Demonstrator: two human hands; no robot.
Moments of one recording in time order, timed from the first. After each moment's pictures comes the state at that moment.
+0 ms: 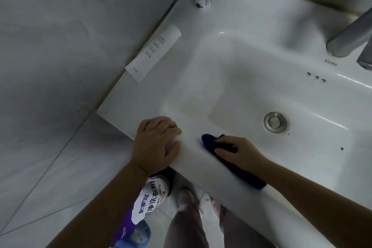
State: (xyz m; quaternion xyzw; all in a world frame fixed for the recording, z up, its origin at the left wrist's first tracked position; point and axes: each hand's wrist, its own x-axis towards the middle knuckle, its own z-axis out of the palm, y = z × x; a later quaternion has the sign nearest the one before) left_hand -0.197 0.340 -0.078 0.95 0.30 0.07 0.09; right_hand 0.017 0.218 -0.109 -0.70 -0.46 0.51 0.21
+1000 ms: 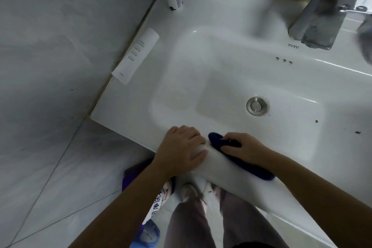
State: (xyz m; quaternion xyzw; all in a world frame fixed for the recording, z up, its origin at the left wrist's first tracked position) left_hand -0.149 0.290 -0.069 0.96 0.19 -0.04 0.19; right_hand 0.030 0.175 -0.087 -0.72 -0.41 0.53 0.16
